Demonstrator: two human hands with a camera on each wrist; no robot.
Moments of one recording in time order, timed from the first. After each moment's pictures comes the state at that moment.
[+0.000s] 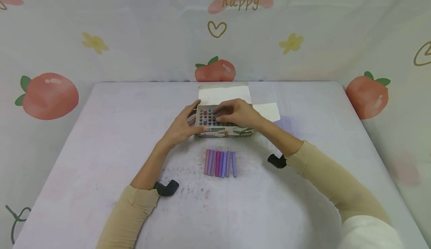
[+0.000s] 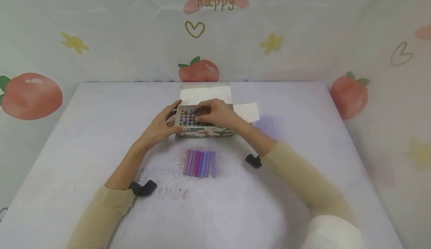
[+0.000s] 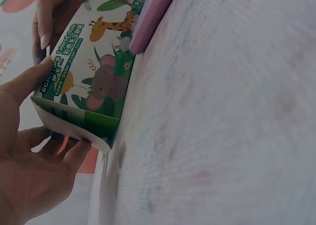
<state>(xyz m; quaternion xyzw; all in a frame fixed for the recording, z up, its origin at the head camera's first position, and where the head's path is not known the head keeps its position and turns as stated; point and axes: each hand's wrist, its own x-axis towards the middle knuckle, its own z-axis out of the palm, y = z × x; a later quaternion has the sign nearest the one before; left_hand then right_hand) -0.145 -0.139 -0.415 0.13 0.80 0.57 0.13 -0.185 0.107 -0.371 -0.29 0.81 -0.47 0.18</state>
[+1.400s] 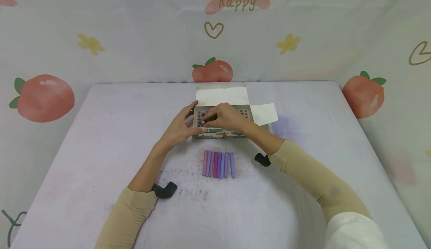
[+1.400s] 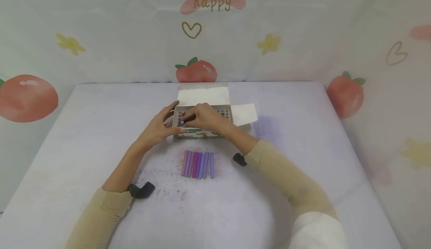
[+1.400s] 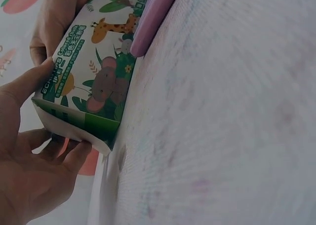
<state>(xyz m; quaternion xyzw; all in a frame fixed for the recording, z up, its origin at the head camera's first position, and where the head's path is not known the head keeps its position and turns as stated) -0.145 -0.140 -0.418 0.14 0.79 0.58 0.12 -0.191 0.076 -0.388 -0.34 0.85 -0.37 0.16</state>
